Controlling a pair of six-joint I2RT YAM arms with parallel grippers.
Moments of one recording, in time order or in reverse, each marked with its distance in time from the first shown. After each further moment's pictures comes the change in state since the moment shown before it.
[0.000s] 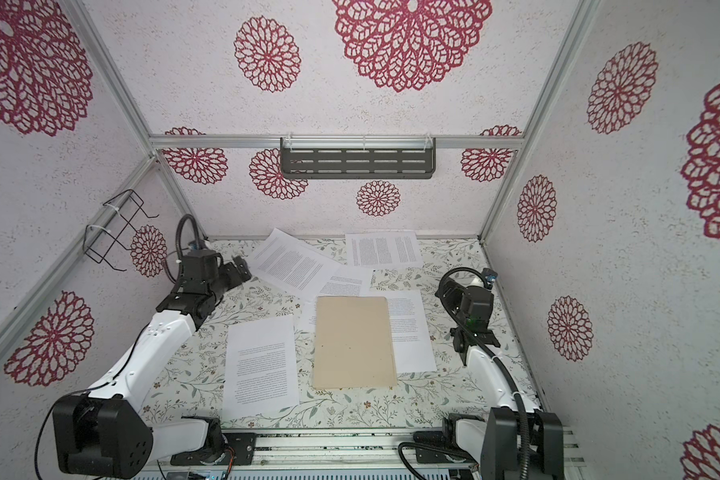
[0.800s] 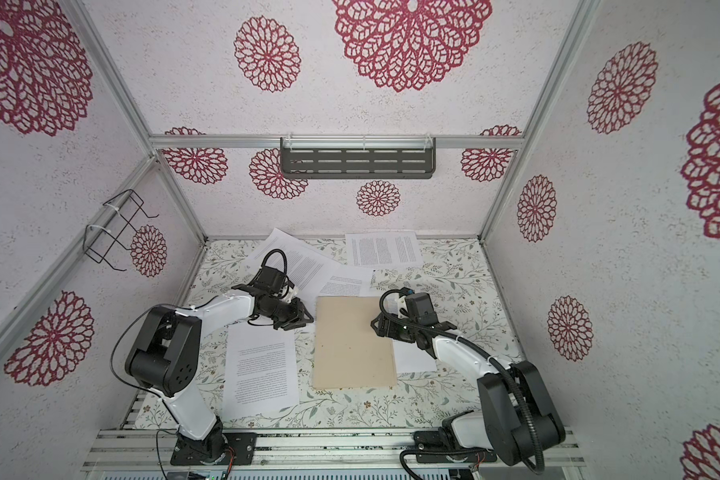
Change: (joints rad) left arm -0.209 0.512 0.111 -0.148 0.608 -0.072; right arm 0.399 0.202 0.063 -0.278 -0.378 0.035
